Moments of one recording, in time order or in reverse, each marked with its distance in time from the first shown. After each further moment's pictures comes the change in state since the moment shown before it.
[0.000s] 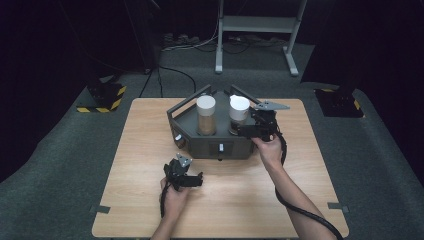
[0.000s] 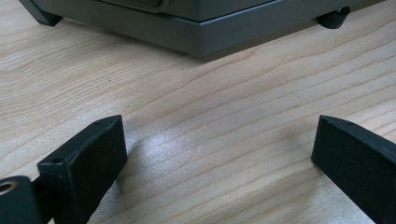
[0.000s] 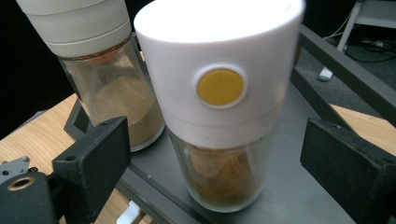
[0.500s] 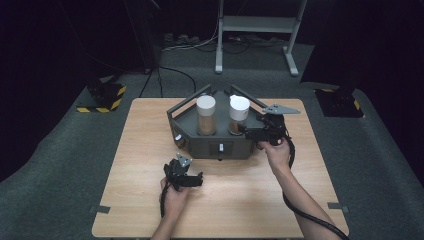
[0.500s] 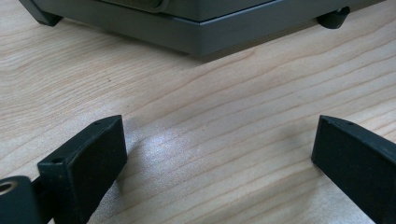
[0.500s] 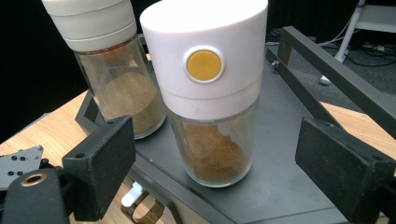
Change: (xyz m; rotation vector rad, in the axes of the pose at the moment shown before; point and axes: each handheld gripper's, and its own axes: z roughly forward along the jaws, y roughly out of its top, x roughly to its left) left arm 0.000 0.000 0.000 -0.001 0.001 -0.001; right arm -0.009 -0.011 -0.021 -0.024 0.017 0.004
